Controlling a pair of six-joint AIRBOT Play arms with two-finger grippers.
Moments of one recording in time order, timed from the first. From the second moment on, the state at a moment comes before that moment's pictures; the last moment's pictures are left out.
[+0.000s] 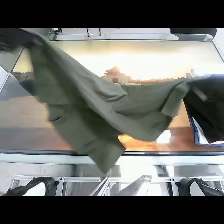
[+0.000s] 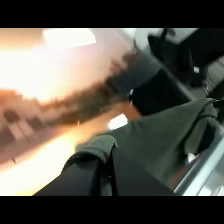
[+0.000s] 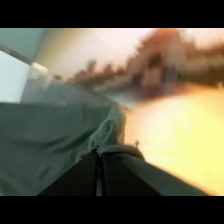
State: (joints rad) left arm 0.21 -1.24 1.58 0.47 -1.38 -1.02; right arm -0.36 -0.80 0.84 -0.47 1.12 1.18
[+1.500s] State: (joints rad) left arm 0.28 -1.19 0.69 0.90 -1.36 -1.24; right arm -0.15 -1.15 0.37 -0.54 0.97 1.02
